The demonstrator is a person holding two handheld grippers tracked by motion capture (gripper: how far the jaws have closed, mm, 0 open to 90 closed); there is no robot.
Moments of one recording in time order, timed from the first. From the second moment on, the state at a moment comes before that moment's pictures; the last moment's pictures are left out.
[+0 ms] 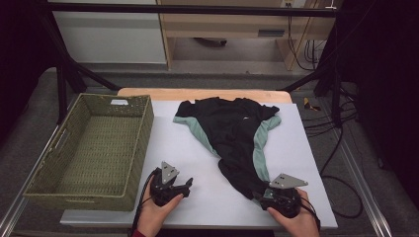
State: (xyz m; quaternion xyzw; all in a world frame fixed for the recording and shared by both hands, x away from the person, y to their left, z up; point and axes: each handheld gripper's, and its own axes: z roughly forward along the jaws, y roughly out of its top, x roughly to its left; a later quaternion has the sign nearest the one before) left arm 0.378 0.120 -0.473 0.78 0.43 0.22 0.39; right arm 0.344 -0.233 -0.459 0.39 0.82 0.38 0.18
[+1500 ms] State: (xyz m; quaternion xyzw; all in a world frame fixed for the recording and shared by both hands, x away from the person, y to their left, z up) left arm 0.379 0.119 -0.477 0.79 0.43 0.22 0.39; right arm 0.374 -0.132 -0.464 0.32 0.85 0.39 0.15
